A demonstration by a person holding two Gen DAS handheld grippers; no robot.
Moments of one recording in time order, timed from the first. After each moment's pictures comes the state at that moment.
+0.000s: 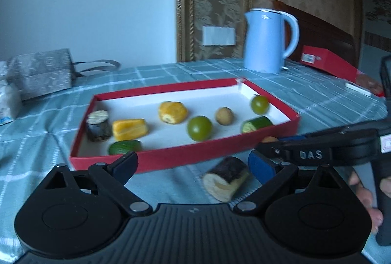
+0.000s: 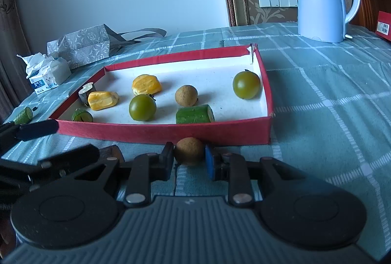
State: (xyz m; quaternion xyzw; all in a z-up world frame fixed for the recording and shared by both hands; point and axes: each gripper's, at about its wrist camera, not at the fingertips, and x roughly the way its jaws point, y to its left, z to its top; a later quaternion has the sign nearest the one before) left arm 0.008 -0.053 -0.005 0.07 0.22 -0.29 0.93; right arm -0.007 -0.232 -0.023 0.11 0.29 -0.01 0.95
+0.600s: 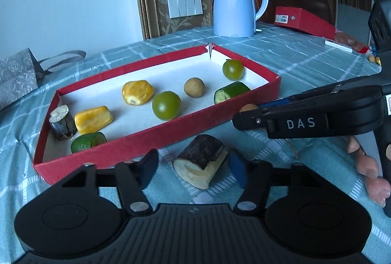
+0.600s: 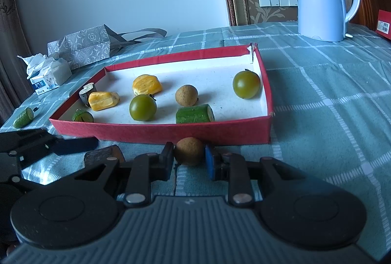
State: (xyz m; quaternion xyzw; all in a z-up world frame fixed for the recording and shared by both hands) left arm 0.018 -0.081 -0.021 0.15 0.26 -0.34 0.89; right arm -0.008 -0.233 -0.023 0.11 0.29 -0.01 0.95
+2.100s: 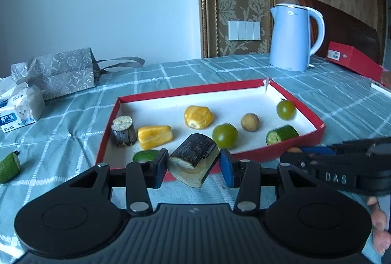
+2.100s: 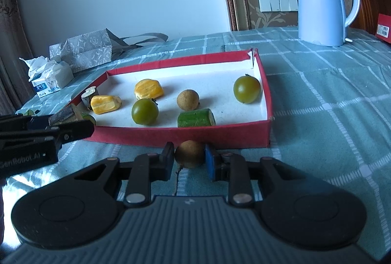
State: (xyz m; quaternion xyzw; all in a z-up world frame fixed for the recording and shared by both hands) left arm 0.021 -0.058 0.016 0.08 0.24 -0.21 0.94; right arm -0.011 -0.232 -0.021 0.11 0.28 0.00 0.95
